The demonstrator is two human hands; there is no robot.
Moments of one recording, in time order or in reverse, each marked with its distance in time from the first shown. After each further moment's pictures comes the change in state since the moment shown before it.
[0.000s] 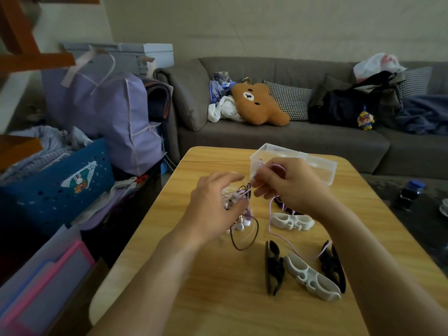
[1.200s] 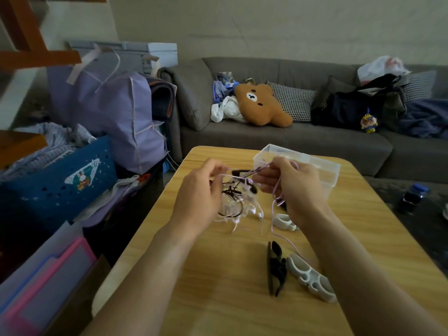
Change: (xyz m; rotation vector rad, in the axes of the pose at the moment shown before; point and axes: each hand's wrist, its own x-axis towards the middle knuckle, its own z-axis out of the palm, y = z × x) left_hand 0.008 -0.009 -0.014 -0.007 0.228 0.045; right_hand 0.005 -0.004 0.027 0.704 0.363 0.271
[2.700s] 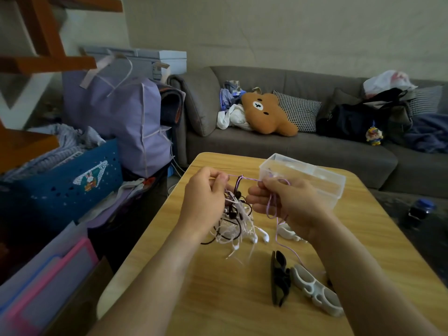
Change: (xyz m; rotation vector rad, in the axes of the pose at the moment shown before) left_hand 0.003 0.009 -0.003 -0.273 0.071 -0.290; right_hand -0.007 -0.001 0.003 -0.002 -0.278 0.165
